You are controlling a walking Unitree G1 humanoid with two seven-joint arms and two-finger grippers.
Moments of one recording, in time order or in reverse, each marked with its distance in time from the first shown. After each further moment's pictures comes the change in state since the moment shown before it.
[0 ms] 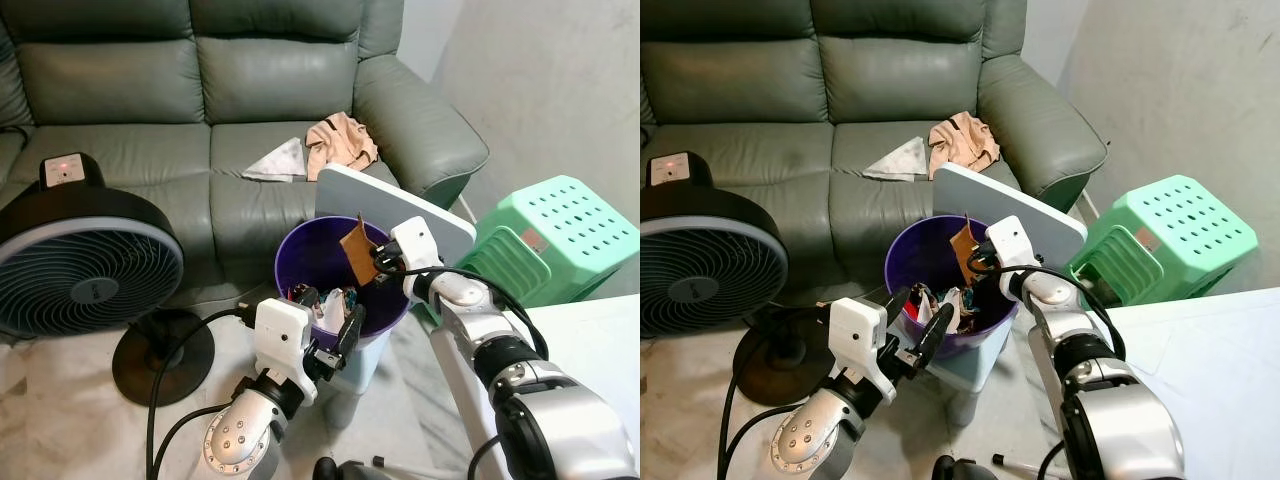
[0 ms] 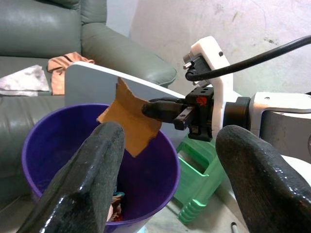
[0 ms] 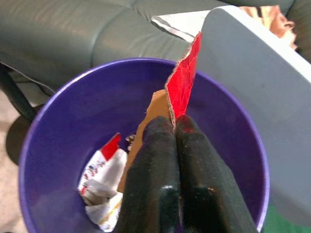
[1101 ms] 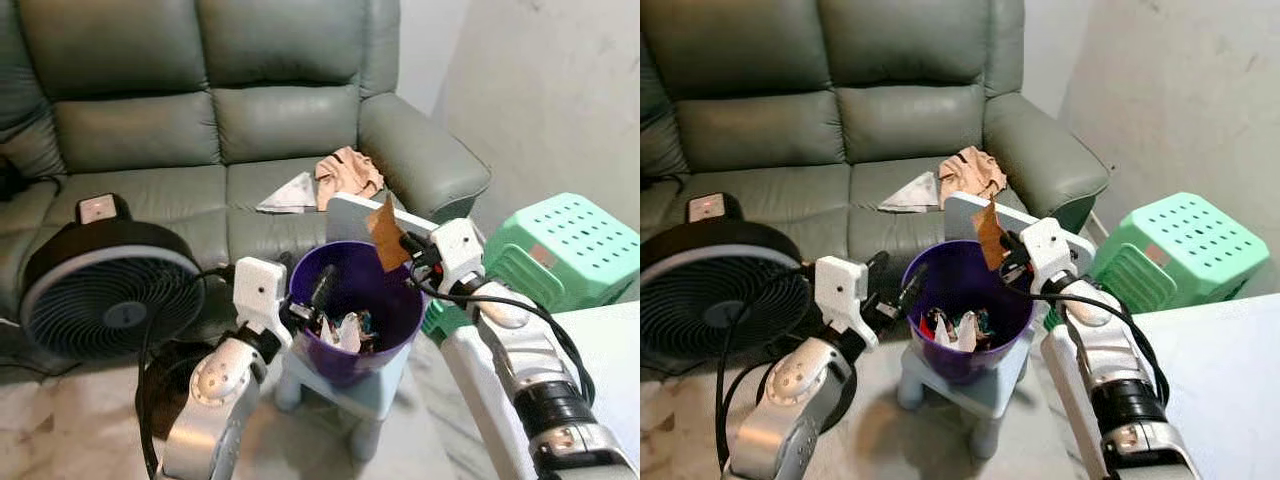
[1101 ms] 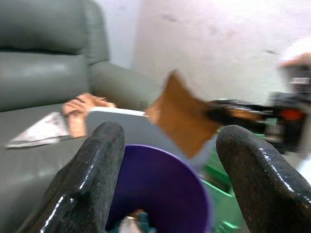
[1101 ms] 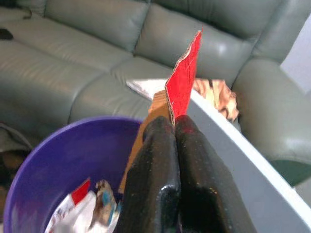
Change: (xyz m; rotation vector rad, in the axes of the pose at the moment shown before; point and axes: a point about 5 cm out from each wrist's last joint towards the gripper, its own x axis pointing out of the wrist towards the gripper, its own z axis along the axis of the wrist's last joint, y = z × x) left arm 0.029 0.031 0.004 0.054 -0.026 -0.034; right arm -0.041 -0.021 -0.005 -0.123 -0.127 -0.078
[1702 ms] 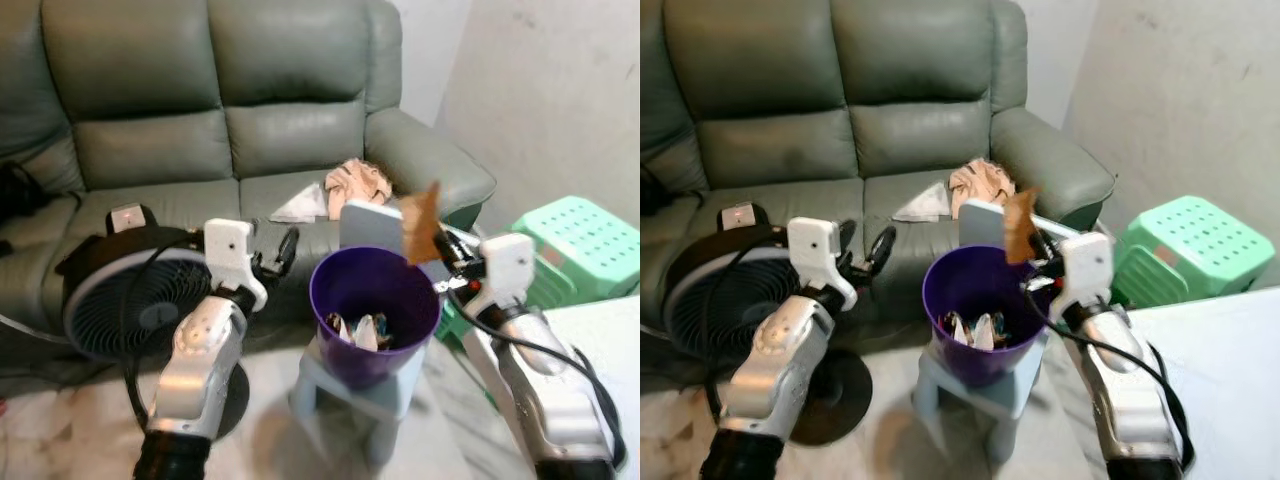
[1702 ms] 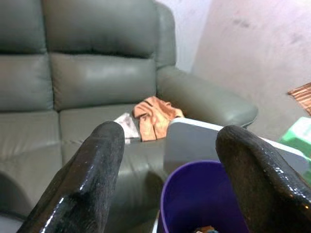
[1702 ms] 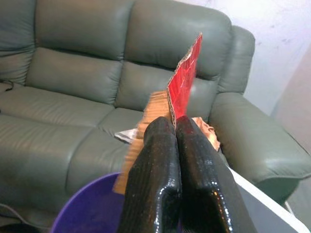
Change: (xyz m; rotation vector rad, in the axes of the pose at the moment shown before) left arm 0.020 0.076 0.012 -0.007 -0.003 0.286; right arm -0.042 0.011 0.034 0.080 -0.201 -0.152
